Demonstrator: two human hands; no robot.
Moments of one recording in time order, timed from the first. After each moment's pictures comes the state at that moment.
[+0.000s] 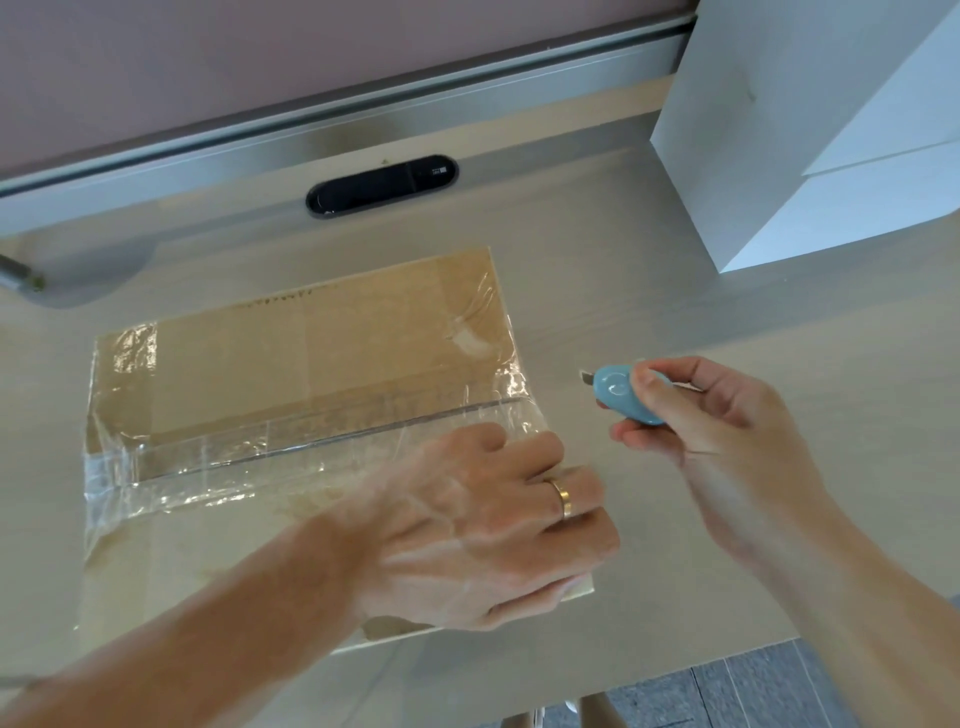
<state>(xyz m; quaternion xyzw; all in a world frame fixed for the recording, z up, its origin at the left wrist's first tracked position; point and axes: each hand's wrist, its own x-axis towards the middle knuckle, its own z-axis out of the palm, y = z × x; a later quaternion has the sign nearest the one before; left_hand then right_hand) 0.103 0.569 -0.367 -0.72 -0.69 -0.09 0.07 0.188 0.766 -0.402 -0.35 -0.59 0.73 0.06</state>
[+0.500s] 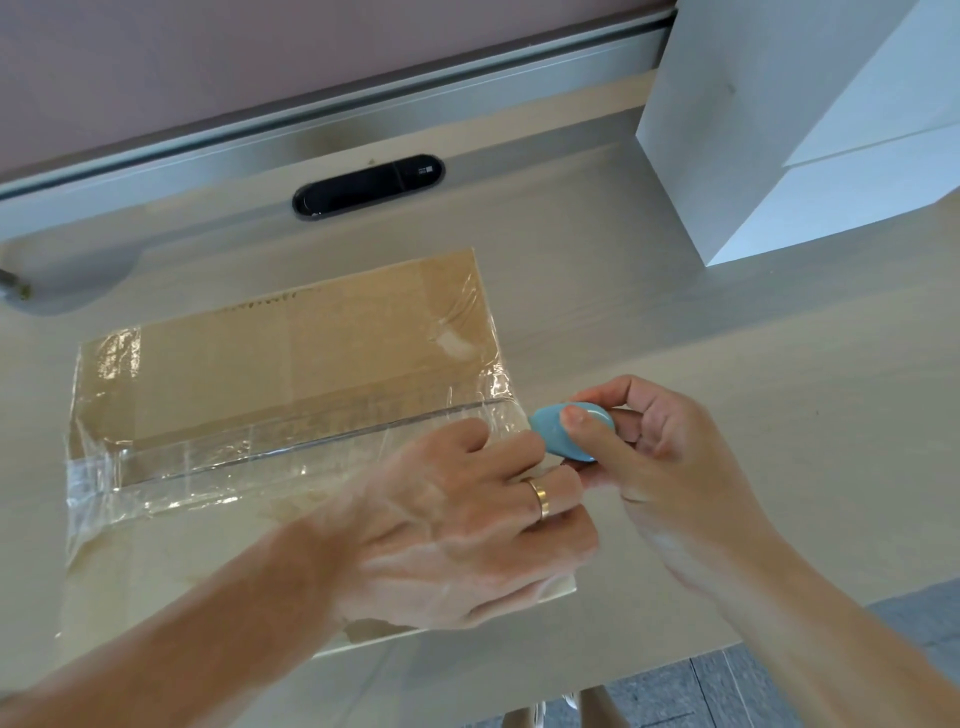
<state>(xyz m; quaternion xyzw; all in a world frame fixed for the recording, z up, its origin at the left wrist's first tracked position) 0.103 0.570 -0.368 -0.71 -0.70 -0.09 0.08 0.195 0.743 -0.405 -0.28 -0.60 0.75 0.02</state>
